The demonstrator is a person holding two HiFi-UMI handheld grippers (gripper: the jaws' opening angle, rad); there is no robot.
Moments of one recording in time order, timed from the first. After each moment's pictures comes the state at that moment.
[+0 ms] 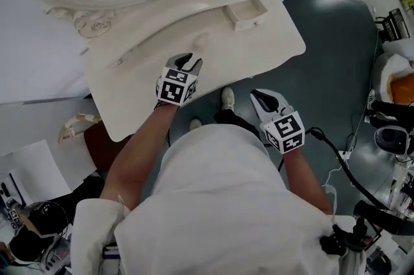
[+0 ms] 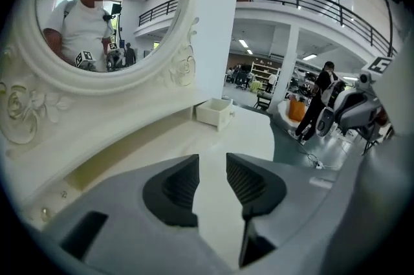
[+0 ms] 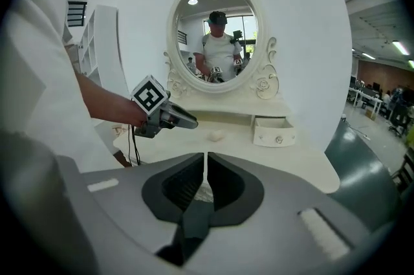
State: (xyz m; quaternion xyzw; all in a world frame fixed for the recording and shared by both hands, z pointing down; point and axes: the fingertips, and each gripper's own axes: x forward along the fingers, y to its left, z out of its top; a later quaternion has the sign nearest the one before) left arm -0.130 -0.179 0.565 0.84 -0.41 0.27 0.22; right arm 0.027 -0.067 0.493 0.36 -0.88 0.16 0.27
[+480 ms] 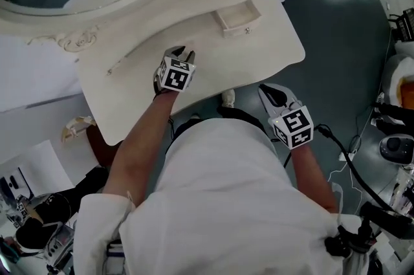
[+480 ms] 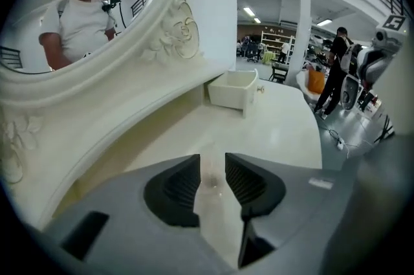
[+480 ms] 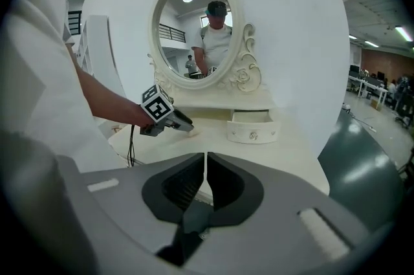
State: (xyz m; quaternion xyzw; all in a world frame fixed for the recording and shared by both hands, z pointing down) left arm -0.099 -0.272 0.632 0.78 -0.44 0.38 0.21; right arm 0.116 -0.157 0.510 0.33 -0.88 0.19 0.27
